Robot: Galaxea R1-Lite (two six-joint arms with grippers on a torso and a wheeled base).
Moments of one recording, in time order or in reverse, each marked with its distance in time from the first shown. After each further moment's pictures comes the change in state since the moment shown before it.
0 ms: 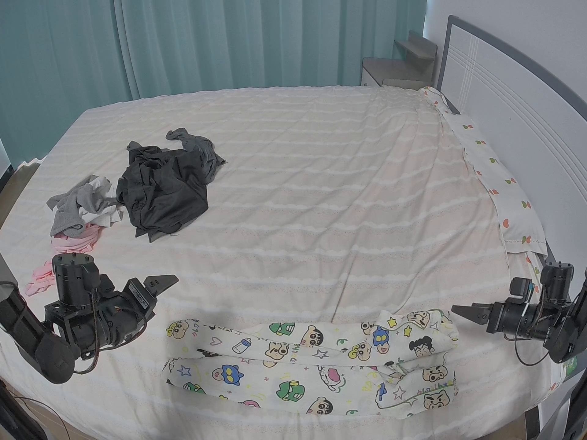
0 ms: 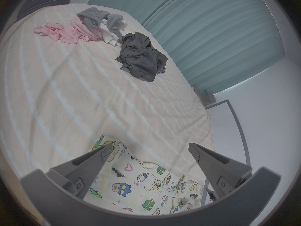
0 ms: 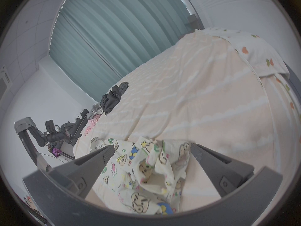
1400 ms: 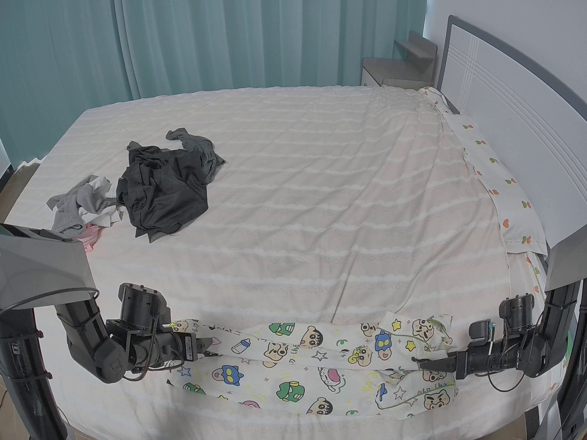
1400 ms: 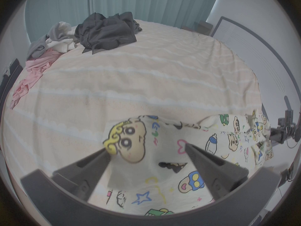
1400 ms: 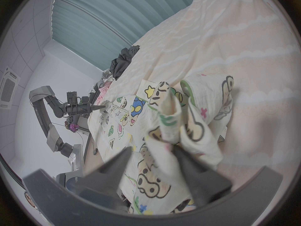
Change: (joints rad) left arm -0.113 0.367 -0.121 0.081 0.157 0.670; right arm 0.149 0.263 0.009 0.063 0.086 -0.163
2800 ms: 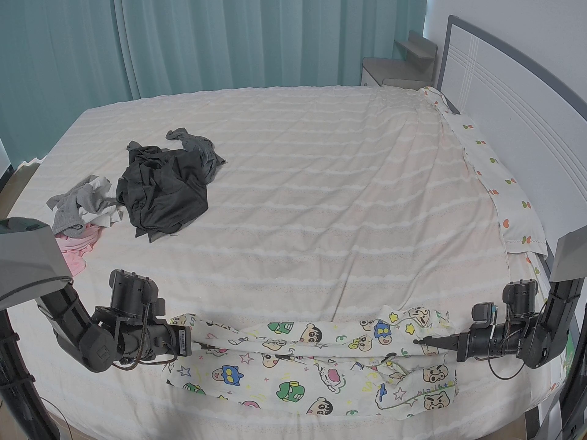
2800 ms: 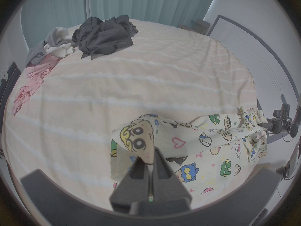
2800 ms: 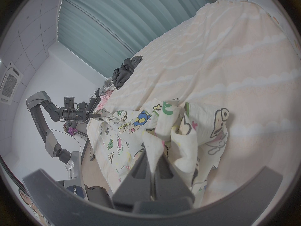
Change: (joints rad) left arm 0.009 -0.135 -0.044 0.199 -0.031 0.029; right arm -0.007 -0.049 -0.080 -0.001 0.000 0.042
